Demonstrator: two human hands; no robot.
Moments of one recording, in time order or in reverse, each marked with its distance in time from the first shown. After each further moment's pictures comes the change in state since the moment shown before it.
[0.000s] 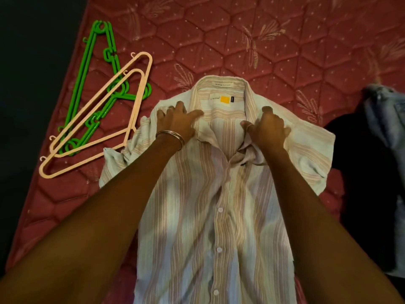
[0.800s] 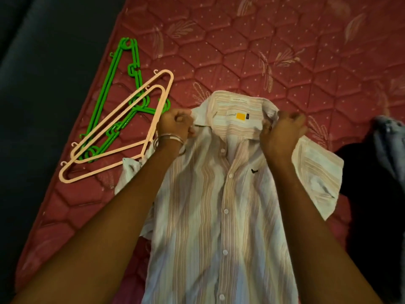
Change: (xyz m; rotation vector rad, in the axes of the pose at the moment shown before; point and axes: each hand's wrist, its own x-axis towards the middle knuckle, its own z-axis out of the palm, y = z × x) left_hand -0.002 -0.019 -0.038 -1.531 0.237 -0.453; right_hand 0.002 -0.041 -0.020 0.118 0.237 -0.061
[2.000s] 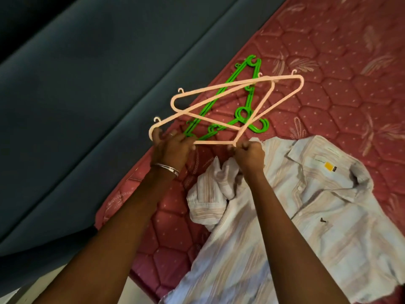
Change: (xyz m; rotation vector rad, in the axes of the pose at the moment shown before) left_hand -0.056 -0.019 -0.265 1.259 0.339 0.480; right_hand -0.143 -0.212 0.108 0.273 -0.620 -0.203
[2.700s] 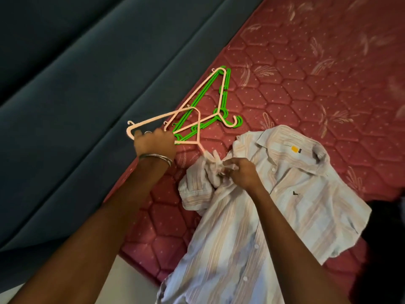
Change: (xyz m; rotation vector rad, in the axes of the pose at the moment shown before) left_hand -0.014 0.054 -0.102 0.384 -0.321 -0.217; right_hand -0.075 0.048 -0.058 -0.173 -0.224 -0.097
